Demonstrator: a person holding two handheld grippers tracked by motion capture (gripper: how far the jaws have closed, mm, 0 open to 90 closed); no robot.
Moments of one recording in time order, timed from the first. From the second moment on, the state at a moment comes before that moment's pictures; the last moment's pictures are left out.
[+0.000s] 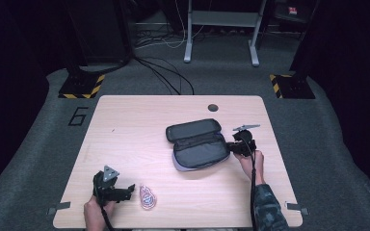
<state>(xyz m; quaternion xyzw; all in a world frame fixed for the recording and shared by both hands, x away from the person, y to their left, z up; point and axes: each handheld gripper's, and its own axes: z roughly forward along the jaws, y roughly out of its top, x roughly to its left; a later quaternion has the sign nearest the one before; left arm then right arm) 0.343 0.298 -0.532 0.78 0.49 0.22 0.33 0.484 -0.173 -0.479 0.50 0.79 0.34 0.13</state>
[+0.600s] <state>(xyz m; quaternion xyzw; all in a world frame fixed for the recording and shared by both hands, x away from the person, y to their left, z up) 0.343 0.298 -0.532 0.78 0.49 0.22 0.33 0.450 -0.151 -0.483 0.49 0.79 0.35 0.12</state>
